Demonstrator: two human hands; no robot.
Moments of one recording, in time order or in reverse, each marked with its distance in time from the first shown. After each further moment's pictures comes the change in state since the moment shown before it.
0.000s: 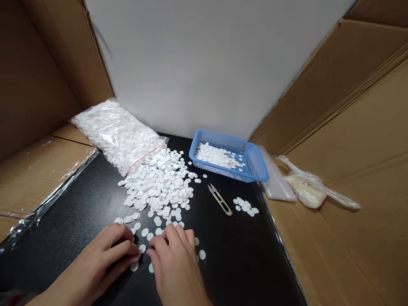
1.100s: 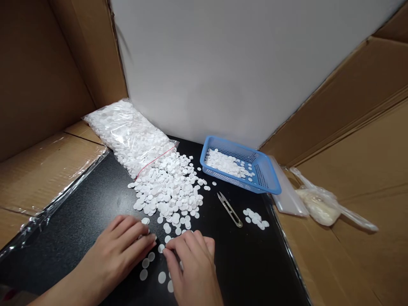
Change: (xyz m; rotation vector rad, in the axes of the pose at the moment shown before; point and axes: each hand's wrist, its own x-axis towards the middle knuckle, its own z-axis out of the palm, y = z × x) left_hand 0.026 0.005 -0.012 0.322 0.219 0.339; right_hand 0.007 0.002 -0.011 0.011 0.051 0.002
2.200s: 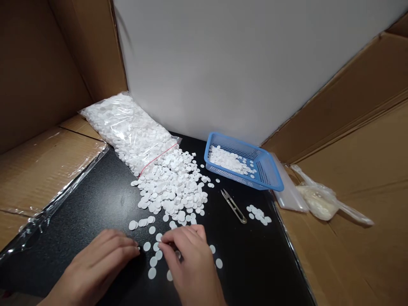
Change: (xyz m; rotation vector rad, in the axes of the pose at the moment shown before) left_hand -0.048 -0.007 -0.010 -0.448 -0.011 -0.249; right_hand 0.020 -0.017 -0.002 0.155 -0.094 0.014
